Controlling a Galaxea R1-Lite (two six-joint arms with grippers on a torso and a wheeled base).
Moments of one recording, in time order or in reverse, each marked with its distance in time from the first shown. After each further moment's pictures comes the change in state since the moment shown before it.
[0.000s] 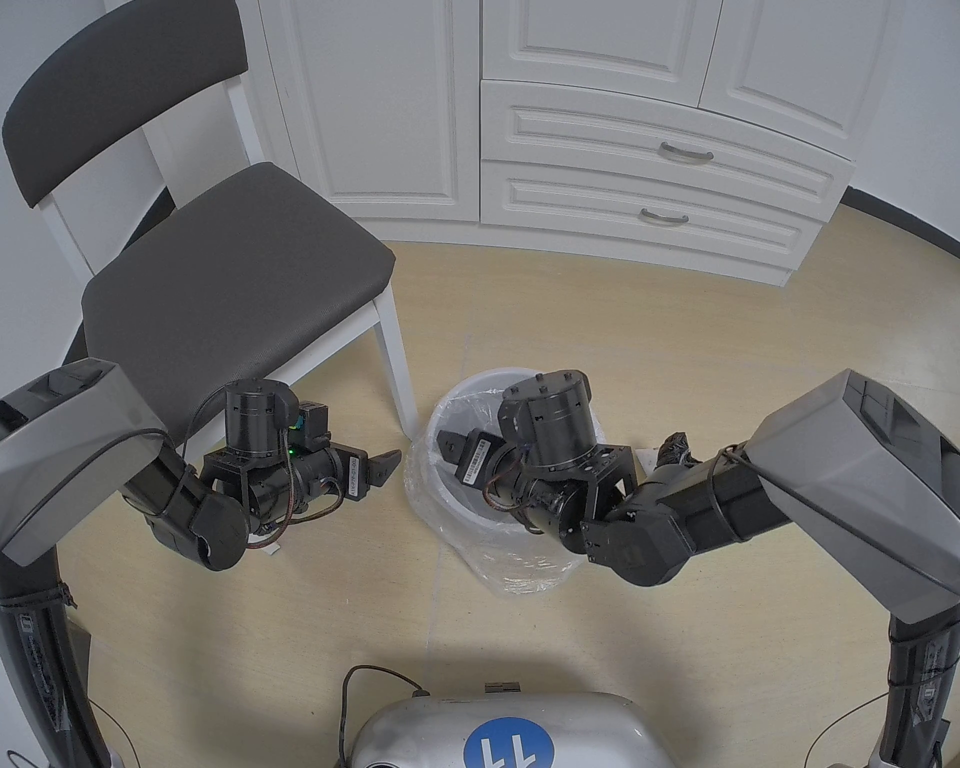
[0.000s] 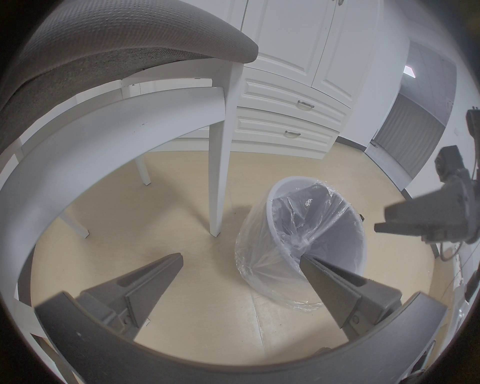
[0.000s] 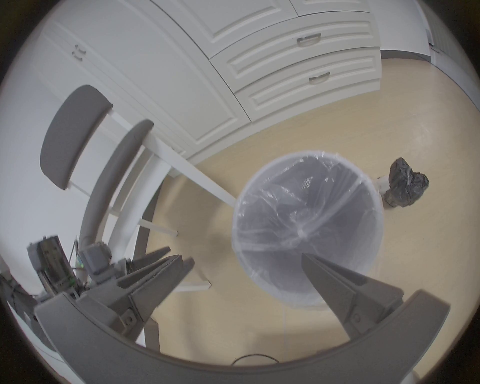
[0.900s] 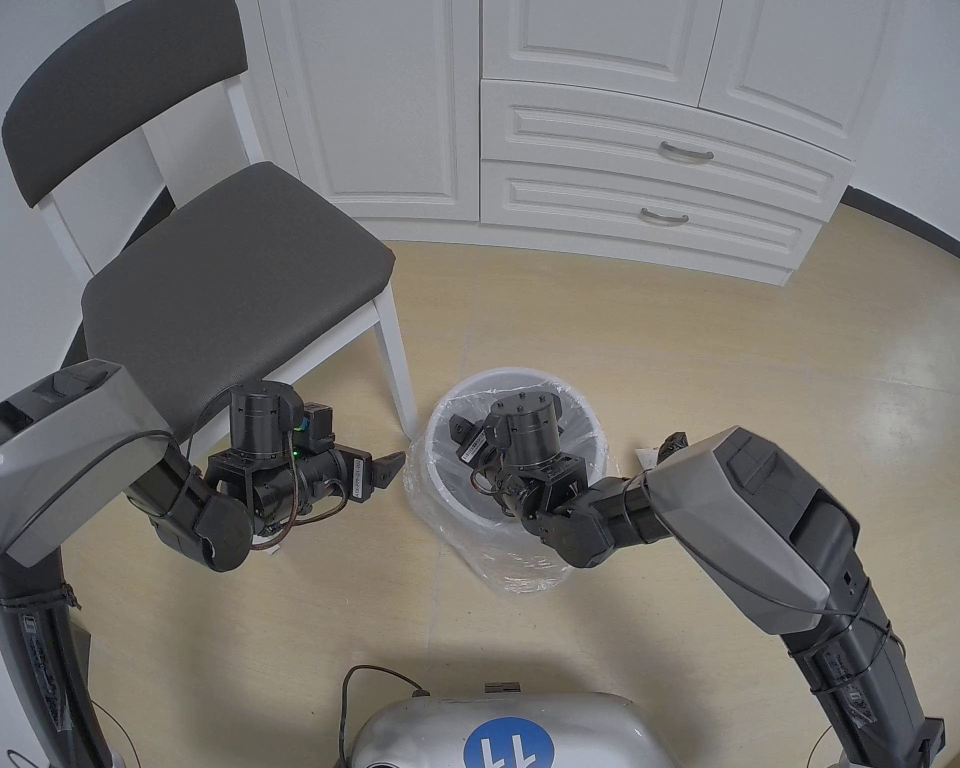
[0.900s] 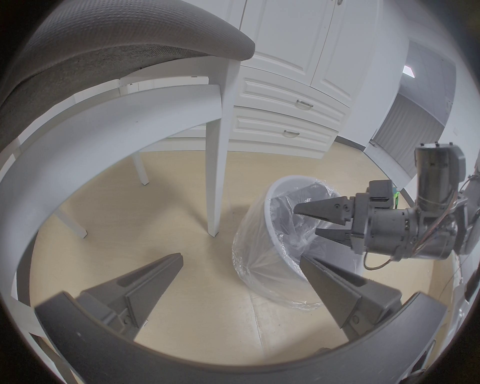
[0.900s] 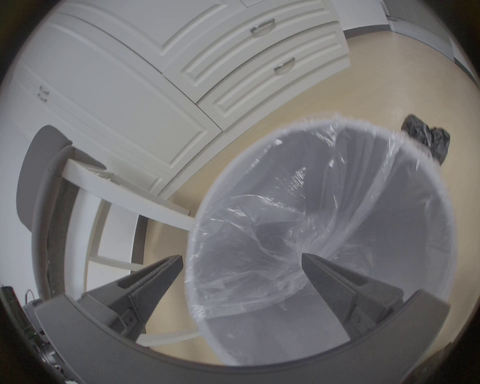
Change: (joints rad) left arm -0.007 0.010 -0.007 -0.001 0.000 0.000; right arm -0.095 0.360 -0.412 -0.029 -0.014 0.167
